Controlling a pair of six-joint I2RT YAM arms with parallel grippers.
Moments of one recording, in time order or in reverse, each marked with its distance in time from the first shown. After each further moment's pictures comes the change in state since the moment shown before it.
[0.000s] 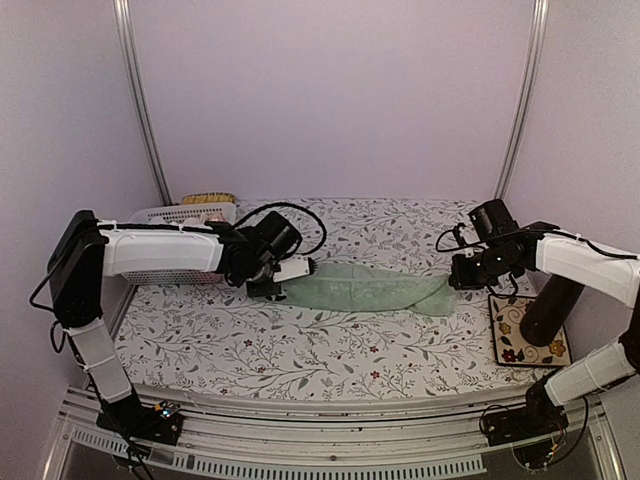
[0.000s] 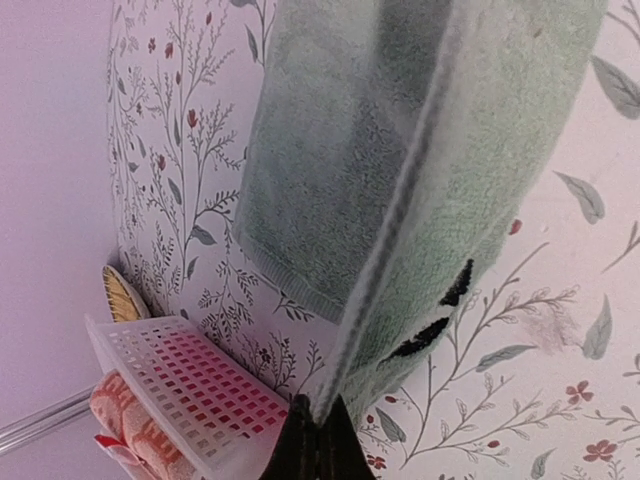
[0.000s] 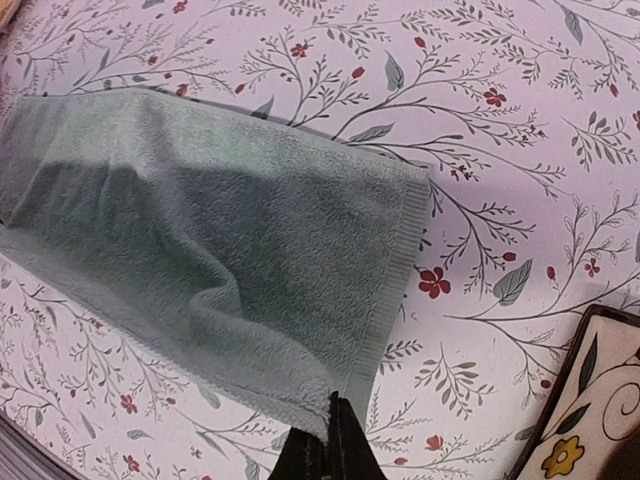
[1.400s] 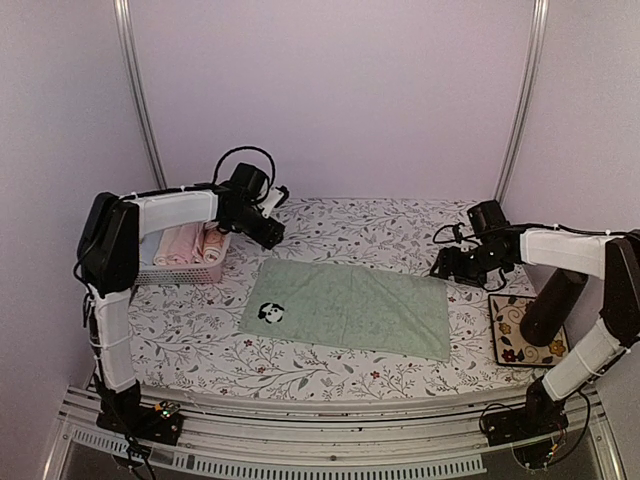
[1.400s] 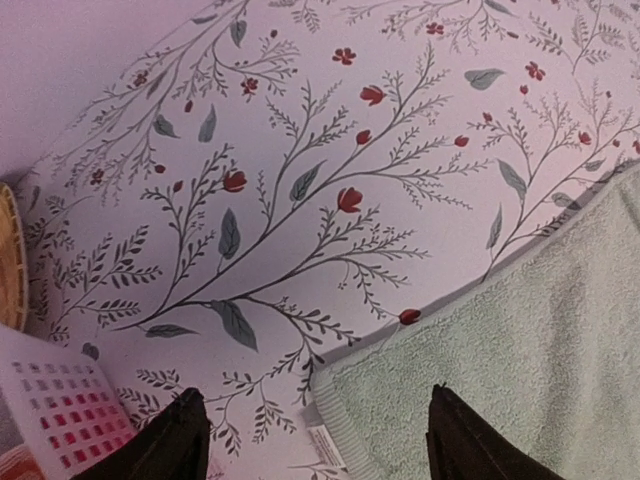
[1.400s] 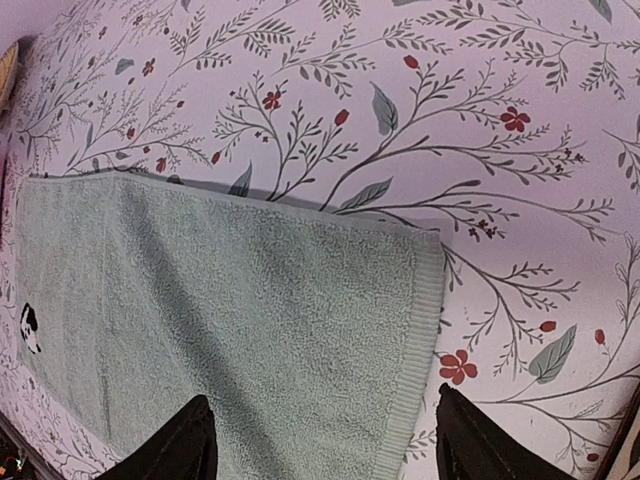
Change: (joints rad) left arm 0.336 0.237 0.358 0.076 0.429 -0.505; right arm -0.101 0.151 0.010 0.188 -0.130 0.104
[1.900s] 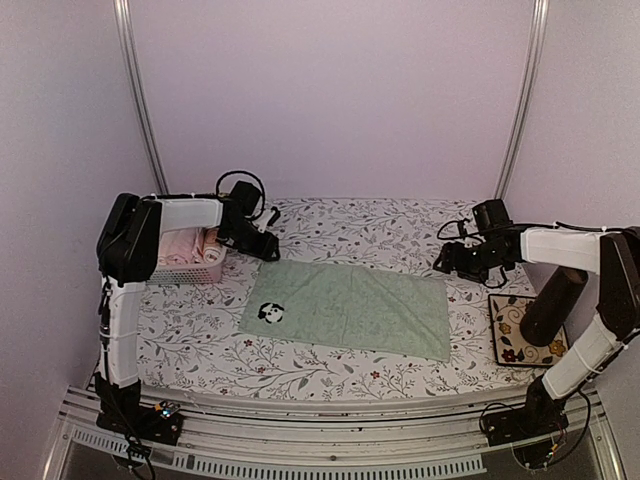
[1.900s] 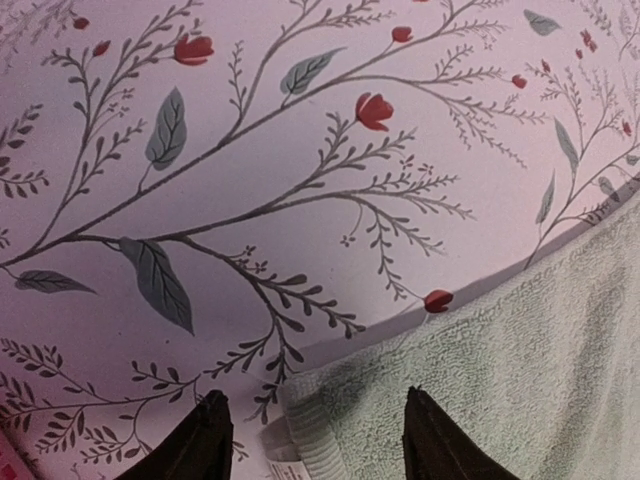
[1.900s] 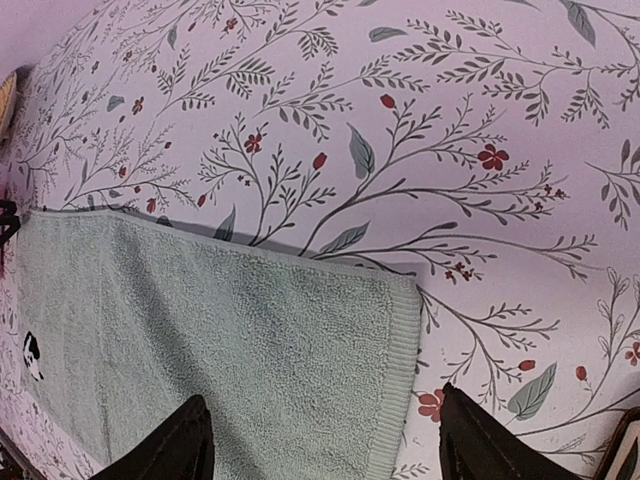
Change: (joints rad) left arm 0.093 0.209 0.083 -0.065 0.225 -0.177; right arm -0.051 0.038 0.000 0.081 -0.011 0.001
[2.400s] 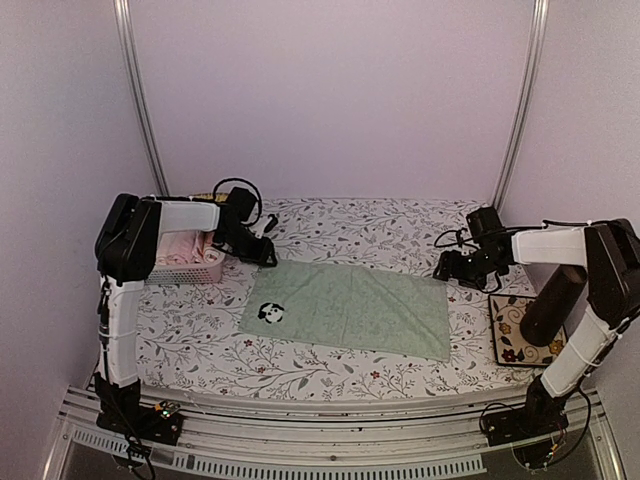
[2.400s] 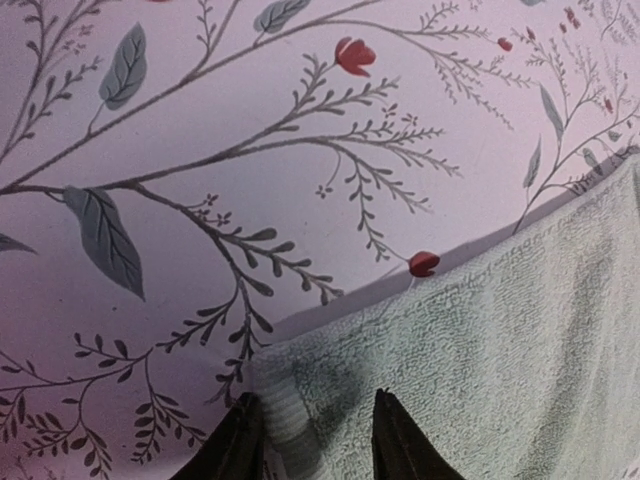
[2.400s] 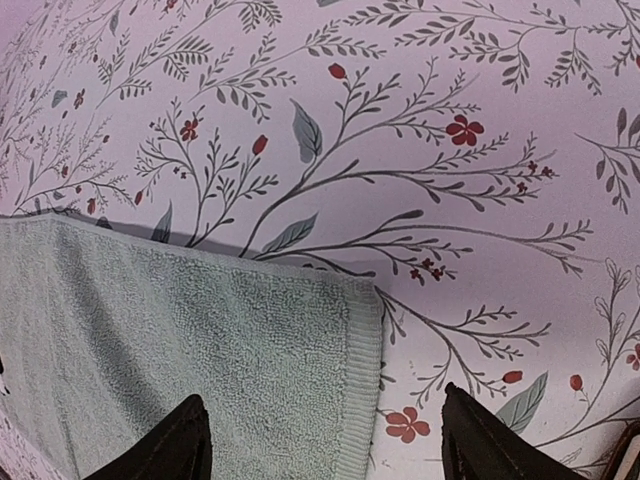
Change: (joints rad) left arm 0.022 0.000 -0.048 0.002 0.106 -0.042; right arm 0.000 0.072 -0.005 0.019 0.053 0.003
